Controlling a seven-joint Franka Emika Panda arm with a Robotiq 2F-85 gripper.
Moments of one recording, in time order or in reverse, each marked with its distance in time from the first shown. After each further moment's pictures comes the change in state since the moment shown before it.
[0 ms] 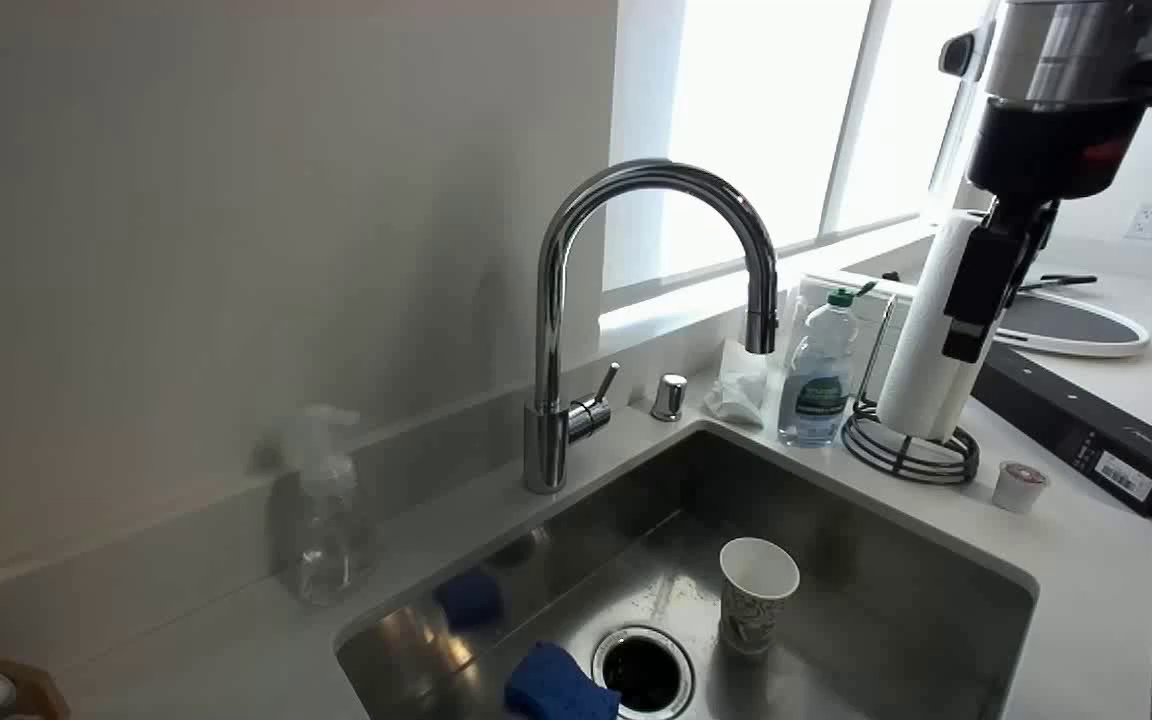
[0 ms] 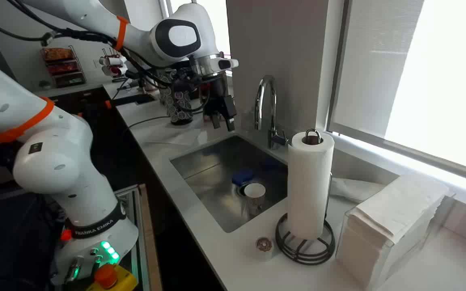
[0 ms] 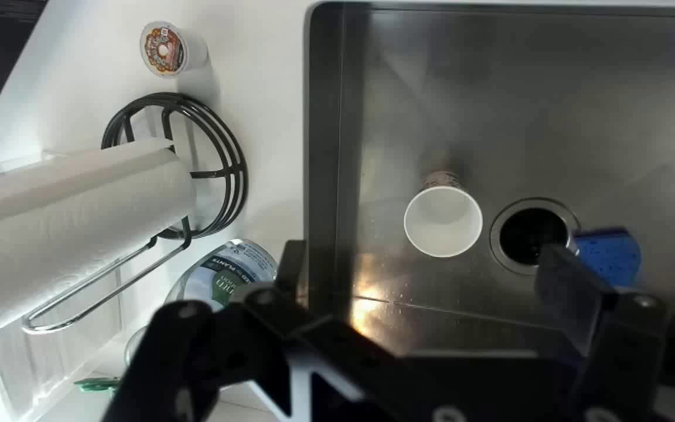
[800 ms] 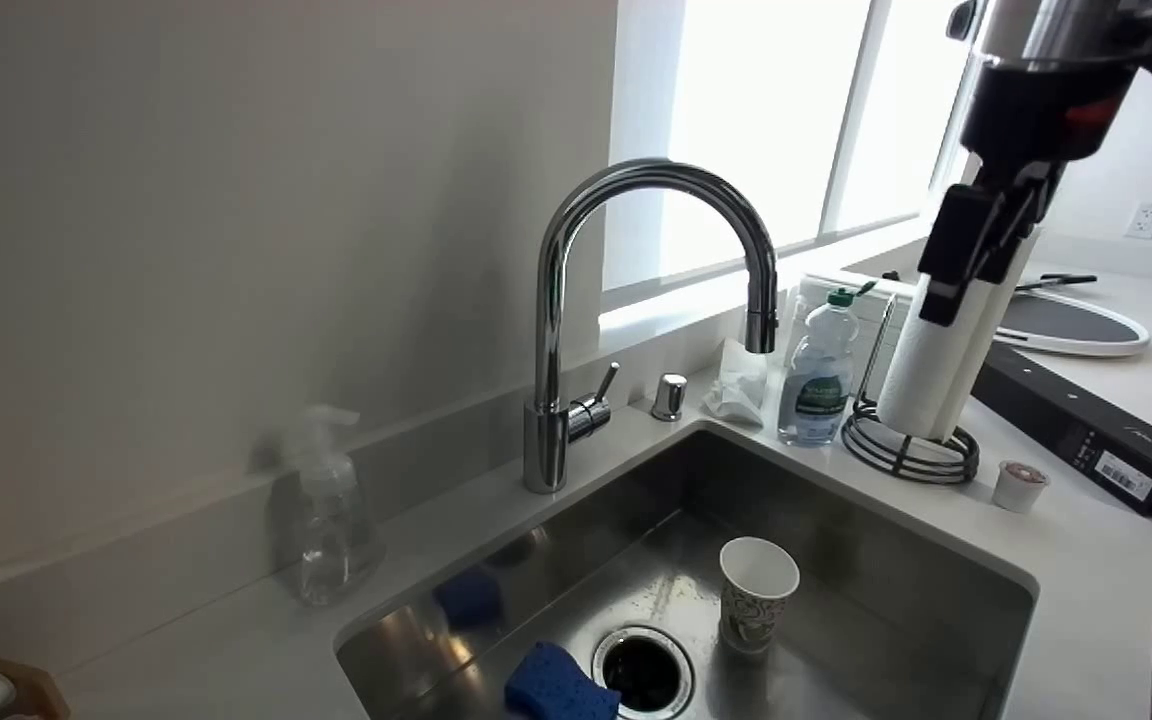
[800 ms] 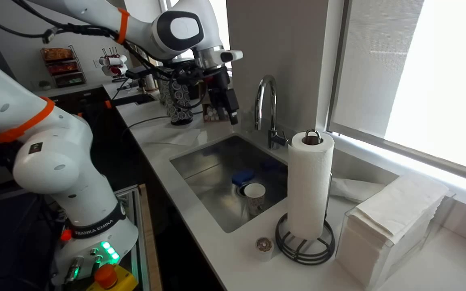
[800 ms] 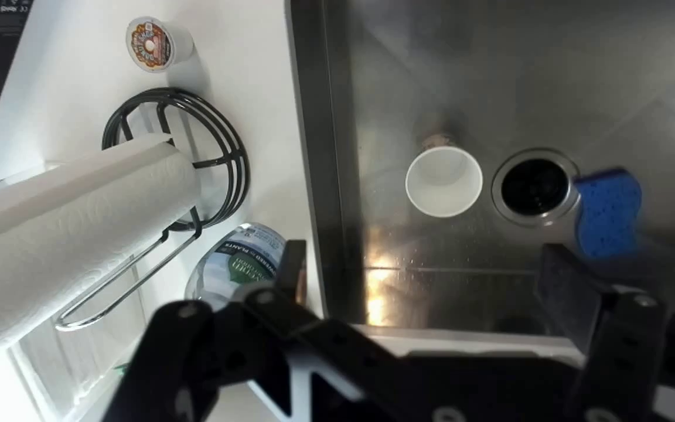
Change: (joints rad) arm 0.000 0.005 -0.026 0.052 0.034 0.000 0.076
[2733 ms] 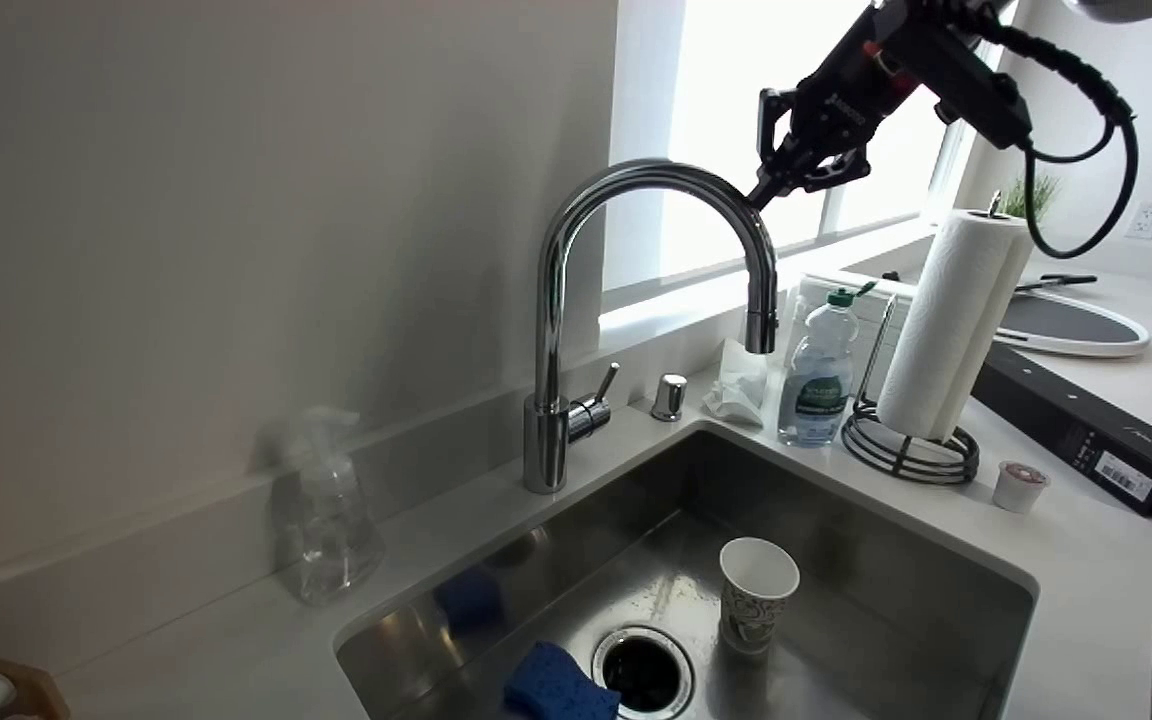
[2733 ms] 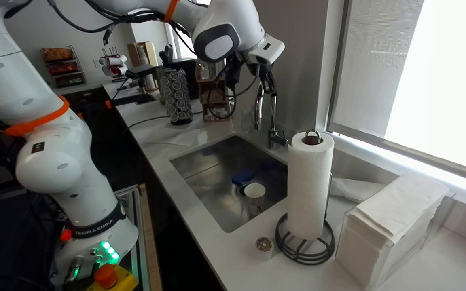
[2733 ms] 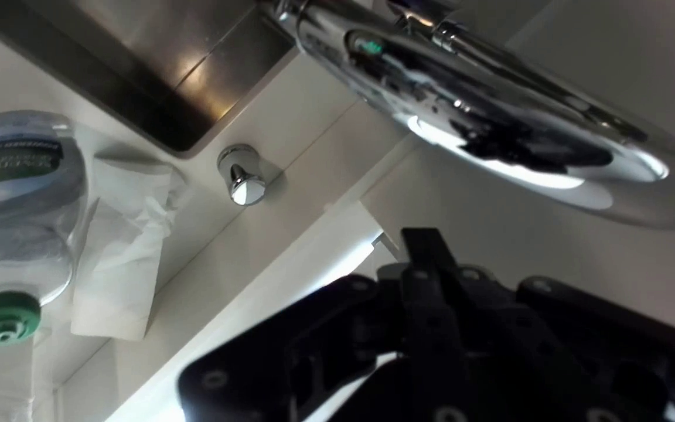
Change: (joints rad) arm 0.038 0.285 -0.134 0.205 0.617 0.532 0.101
